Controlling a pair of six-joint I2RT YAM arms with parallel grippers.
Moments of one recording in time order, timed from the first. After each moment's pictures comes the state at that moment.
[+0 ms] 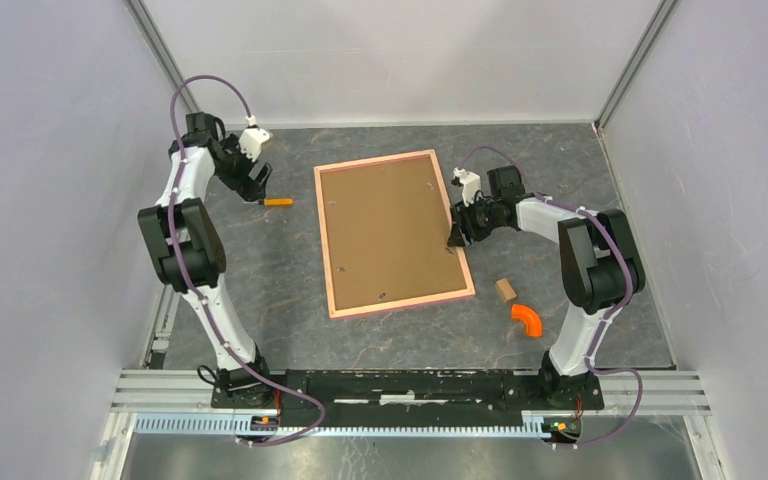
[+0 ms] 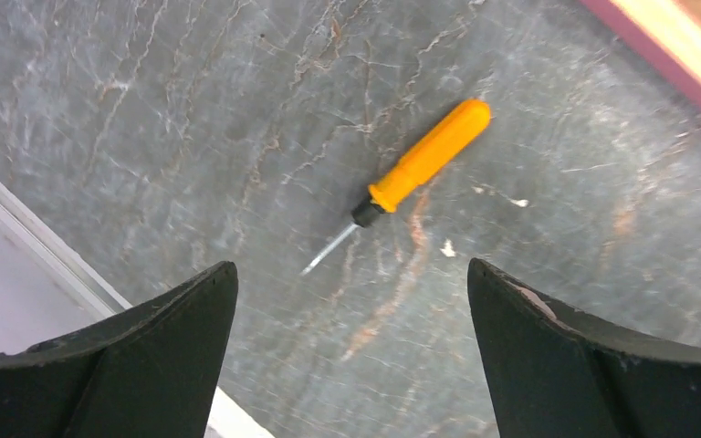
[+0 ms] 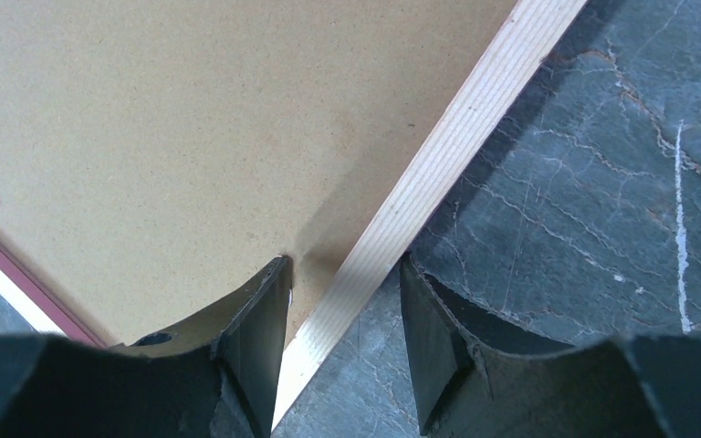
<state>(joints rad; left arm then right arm) 0.23 2.00 1.70 -0.77 0.44 0.87 0.23 1.85 1.08 -0.26 -0.57 -0.23</state>
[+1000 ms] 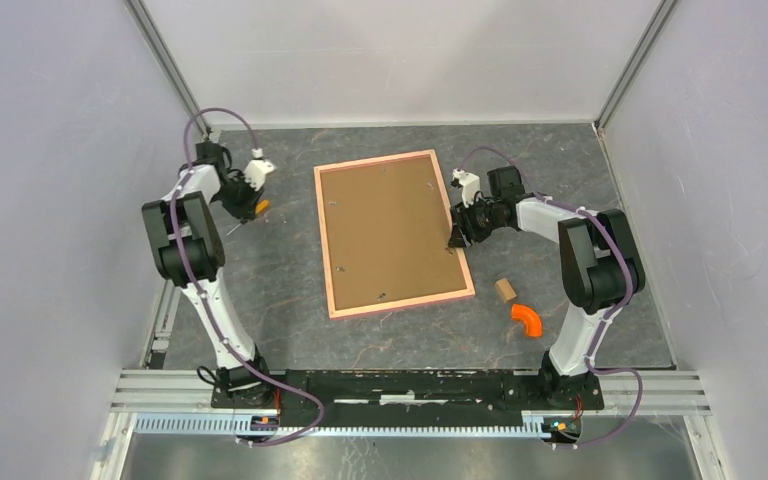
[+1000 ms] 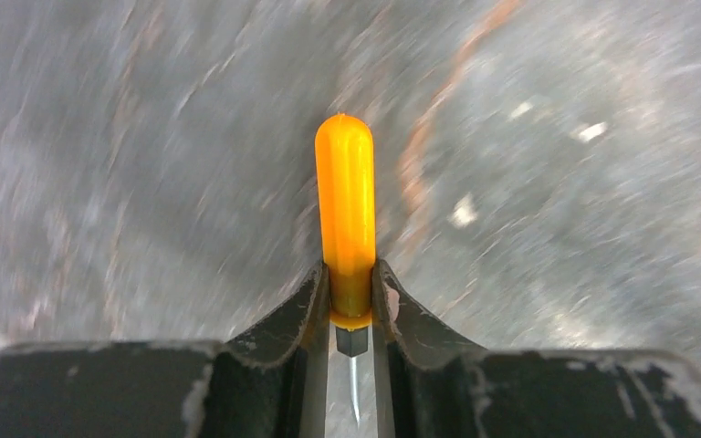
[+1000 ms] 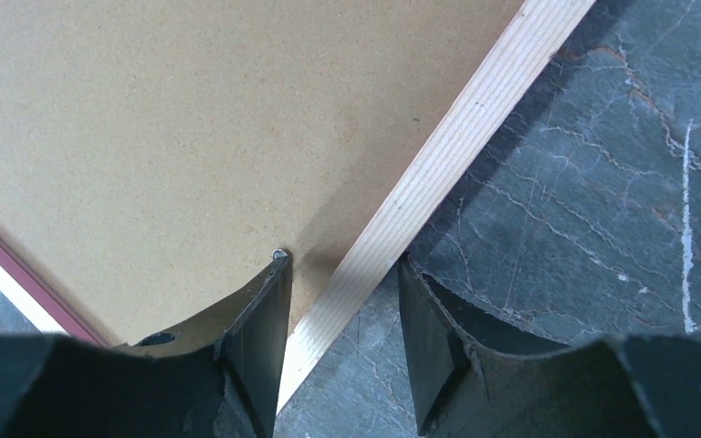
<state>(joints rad) 0.24 2.12 1.57 -0.71 0.35 1.00 0.23 1.85 1.08 -0.27 -0.58 -0.25</state>
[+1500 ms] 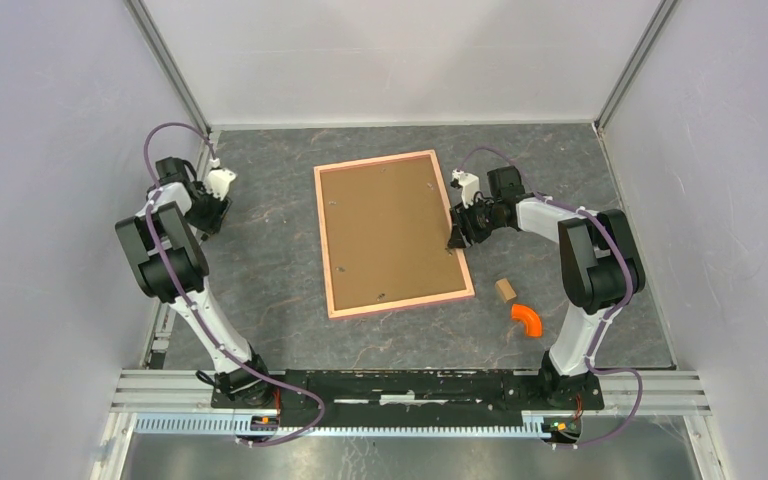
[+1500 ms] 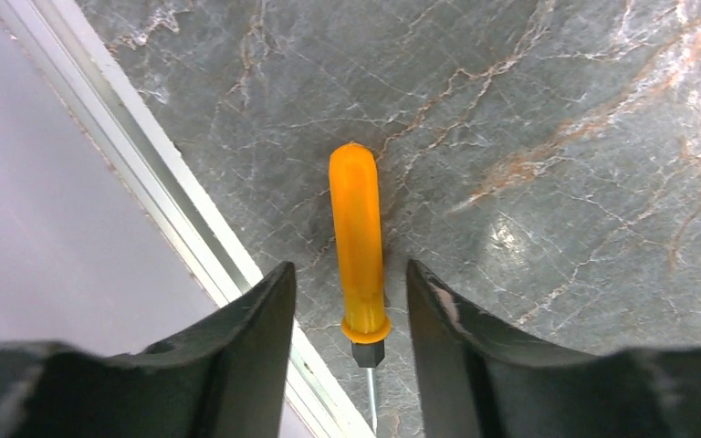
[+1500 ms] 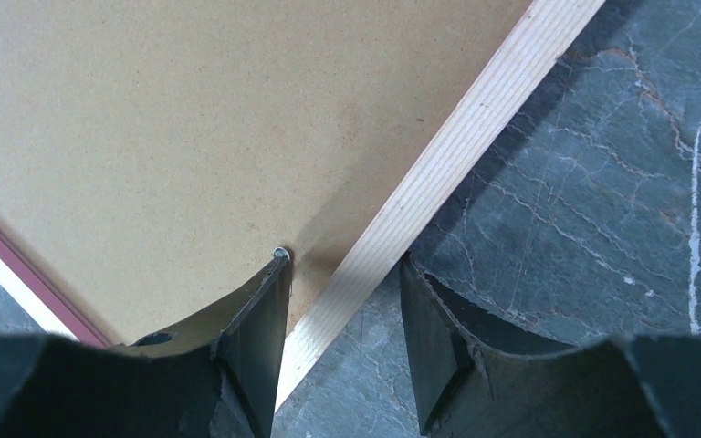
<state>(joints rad) 0.43 2.01 1.40 -0.52 0.21 0.94 0.23 1.85 1.08 -0.27 -0.59 -0.27</state>
